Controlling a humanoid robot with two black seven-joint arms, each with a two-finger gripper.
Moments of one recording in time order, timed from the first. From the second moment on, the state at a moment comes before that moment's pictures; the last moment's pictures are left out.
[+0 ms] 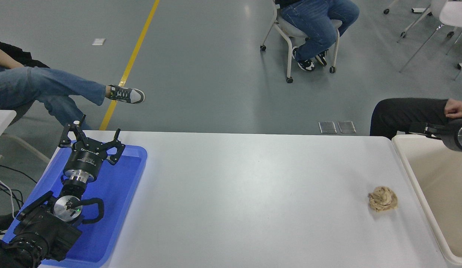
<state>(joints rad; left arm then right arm) -0.64 0.19 -0.89 -0.20 -0.21 -0.79 -0.32 1.40 -0.72 -0.83 0.81 -0.64 0.26 0.06</state>
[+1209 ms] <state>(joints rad) -0.64 0.20 -0.89 -0.20 -0.21 -0.79 -0.32 2.08 -0.29 -1.19 1.41 -0.33 0.60 0.06</state>
